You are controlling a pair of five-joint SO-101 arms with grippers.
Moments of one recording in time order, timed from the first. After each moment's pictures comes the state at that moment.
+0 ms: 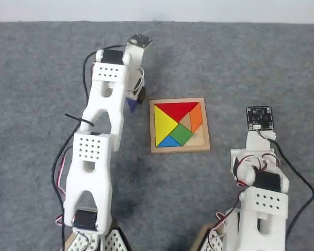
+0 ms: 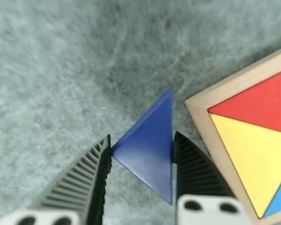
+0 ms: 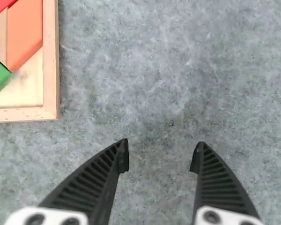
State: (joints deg) left arm 1.8 58.8 -61.3 98.1 -10.9; right arm 7.9 -61.5 73.1 52.7 12.1
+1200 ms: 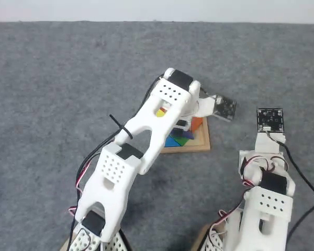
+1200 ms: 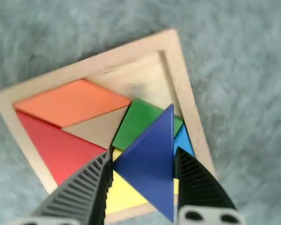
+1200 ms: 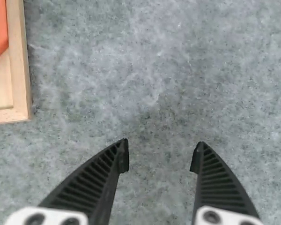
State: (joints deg) left arm 27.0 45.3 -39.4 96.7 -67.6; right arm 14.0 -61.5 73.1 52.7 14.3
